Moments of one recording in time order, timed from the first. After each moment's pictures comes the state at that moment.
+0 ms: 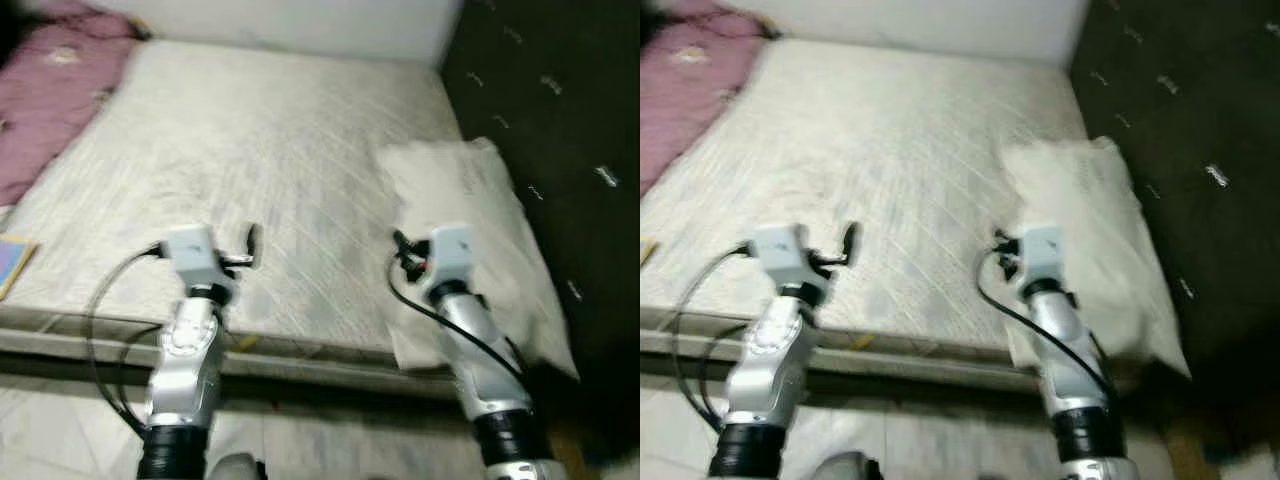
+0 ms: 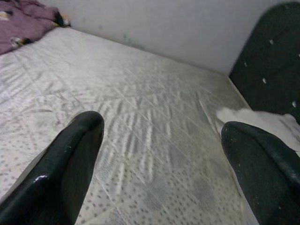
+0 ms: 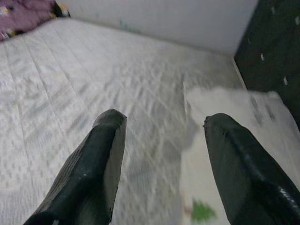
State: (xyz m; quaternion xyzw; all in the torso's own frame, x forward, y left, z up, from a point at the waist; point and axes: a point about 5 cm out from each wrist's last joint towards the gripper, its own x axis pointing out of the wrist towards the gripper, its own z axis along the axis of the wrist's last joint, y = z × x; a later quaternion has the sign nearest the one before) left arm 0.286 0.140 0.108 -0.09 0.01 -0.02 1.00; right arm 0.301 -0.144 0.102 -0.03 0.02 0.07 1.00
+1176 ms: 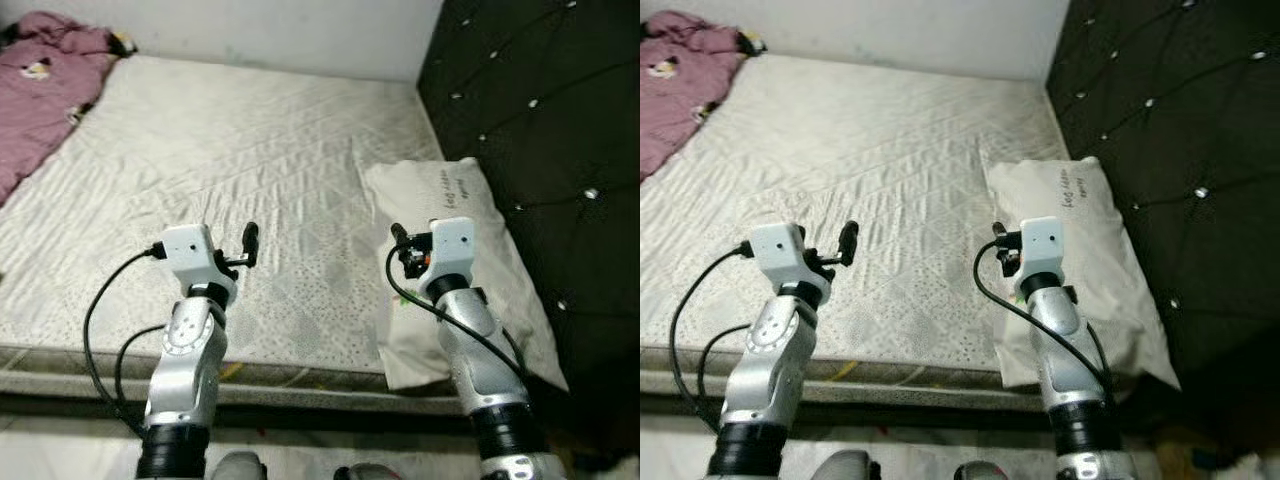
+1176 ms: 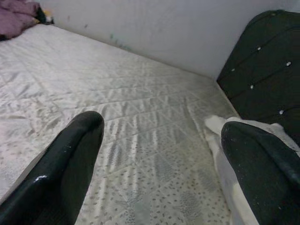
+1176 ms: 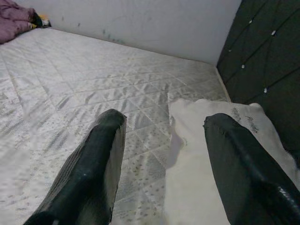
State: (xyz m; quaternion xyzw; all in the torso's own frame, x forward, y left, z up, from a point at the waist) left arm 0.287 0.146 0.105 -0.10 0.02 0.00 0.99; right arm 0.303 -0.138 0.102 -0.03 0.02 0.07 1.00
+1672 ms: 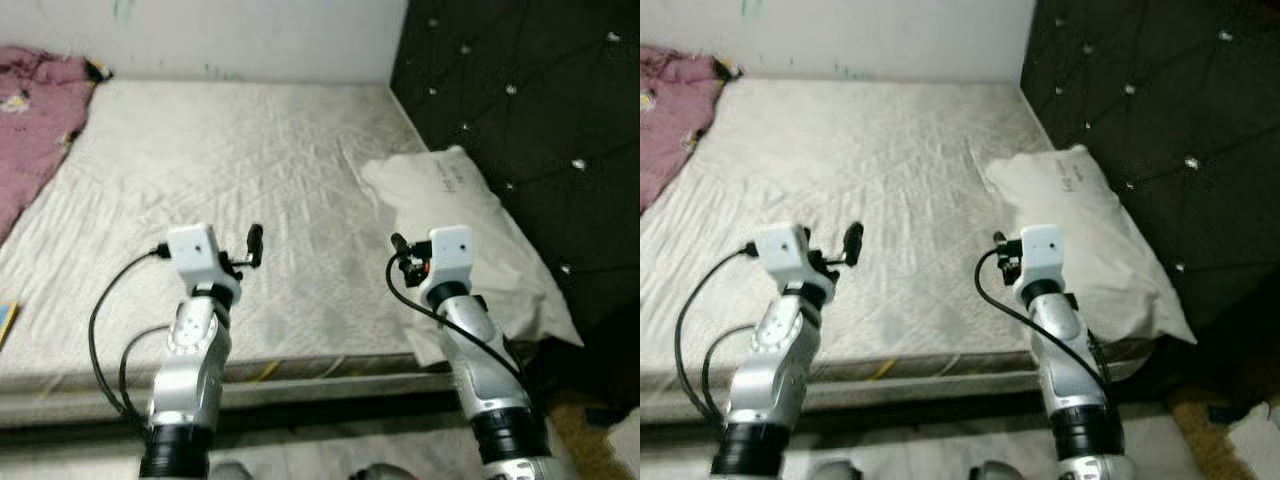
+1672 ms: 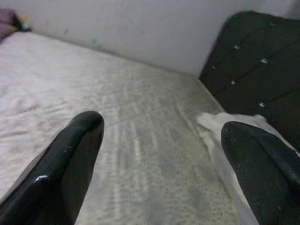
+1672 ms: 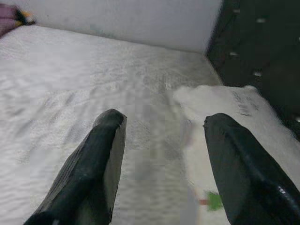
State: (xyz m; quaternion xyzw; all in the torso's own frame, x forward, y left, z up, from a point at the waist) left arm 0.288 0.140 0.106 -0.11 0.02 -0.01 0.99; right arm 0.301 -0.141 0.094 -0.03 0.04 0.07 1.00
